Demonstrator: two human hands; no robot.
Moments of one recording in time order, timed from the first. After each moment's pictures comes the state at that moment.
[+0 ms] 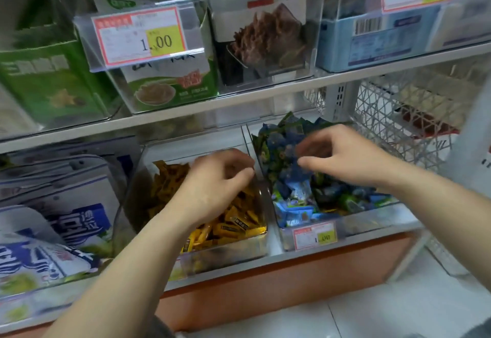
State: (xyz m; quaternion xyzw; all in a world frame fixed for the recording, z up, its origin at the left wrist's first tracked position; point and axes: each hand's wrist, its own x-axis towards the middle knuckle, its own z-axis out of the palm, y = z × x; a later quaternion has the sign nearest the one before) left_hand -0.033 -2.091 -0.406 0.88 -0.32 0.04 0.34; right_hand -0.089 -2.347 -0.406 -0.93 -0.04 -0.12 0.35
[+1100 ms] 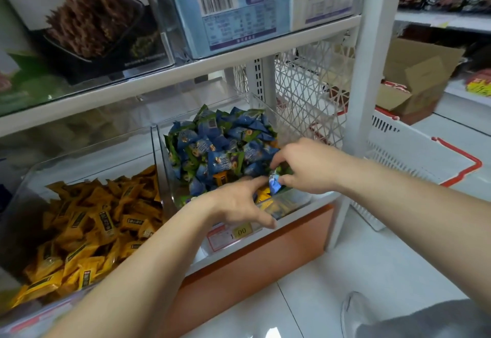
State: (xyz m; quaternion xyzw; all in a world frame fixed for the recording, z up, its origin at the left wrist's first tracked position) left_hand -0.049 -2.262 -0.478 0.84 -0.45 -0.27 0.10; right_hand -0.144 -2.424 -0.445 -1.00 0.04 -0.01 0.08
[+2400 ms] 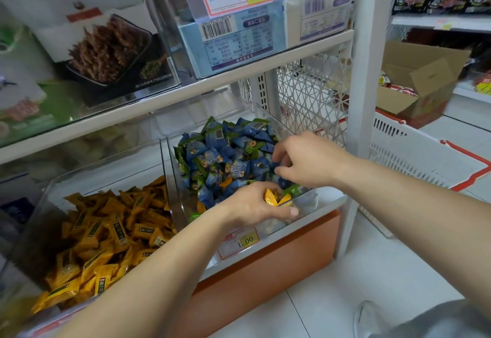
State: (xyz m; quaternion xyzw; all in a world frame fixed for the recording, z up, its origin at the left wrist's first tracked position) left_hand -0.051 -2.274 -0.490 0.81 -0.43 -0.29 0.26; right_hand -0.138 -2.425 -0.431 -0.99 0.08 -0.08 0.12
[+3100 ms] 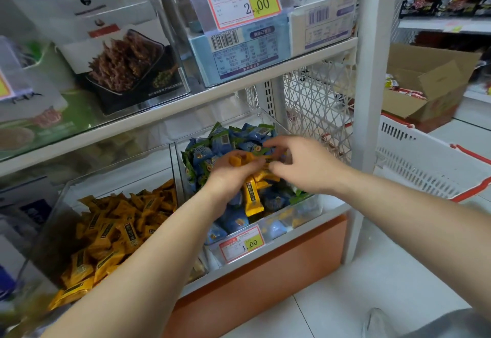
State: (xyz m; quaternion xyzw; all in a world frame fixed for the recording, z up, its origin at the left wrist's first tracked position) left_hand -0.029 -2.264 -0.455 0.77 -0.22 -0.18 0.57; right_hand -0.130 -2.417 -0.439 -0.93 0.07 -0.16 0.31
